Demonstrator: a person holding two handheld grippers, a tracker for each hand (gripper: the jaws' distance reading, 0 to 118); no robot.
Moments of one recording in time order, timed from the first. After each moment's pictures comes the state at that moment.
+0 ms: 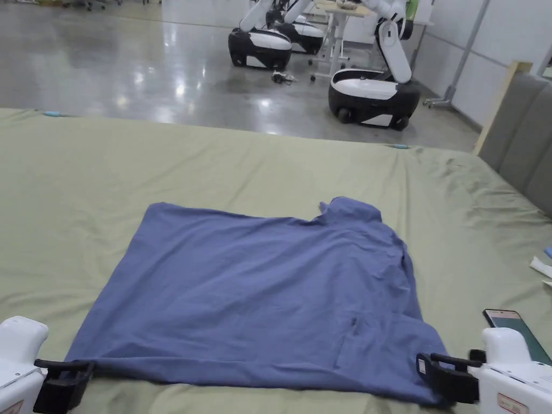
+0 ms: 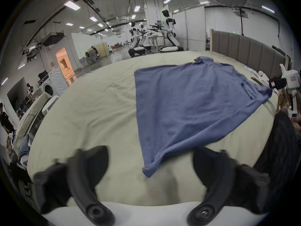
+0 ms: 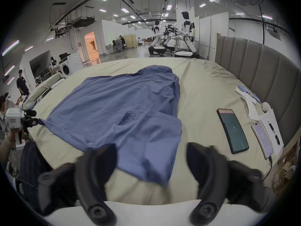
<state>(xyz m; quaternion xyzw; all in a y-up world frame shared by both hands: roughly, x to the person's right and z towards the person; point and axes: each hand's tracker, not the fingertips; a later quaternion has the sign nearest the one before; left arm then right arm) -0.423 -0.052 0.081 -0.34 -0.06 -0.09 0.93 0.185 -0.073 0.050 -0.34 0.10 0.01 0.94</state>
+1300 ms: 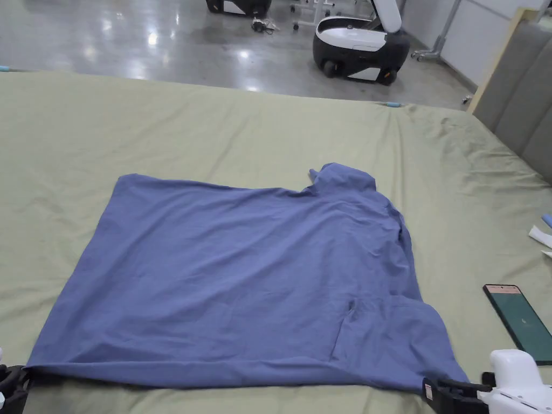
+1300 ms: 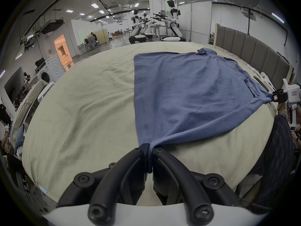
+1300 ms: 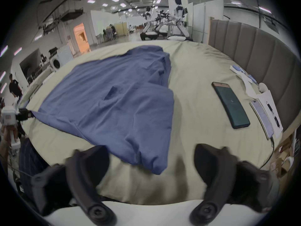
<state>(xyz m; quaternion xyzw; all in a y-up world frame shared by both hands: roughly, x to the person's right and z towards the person) -0.420 -0.082 0.051 -0.41 -0.07 -0.05 0.91 0.180 -0.095 0.057 -0.43 0.05 0.03 0.90</state>
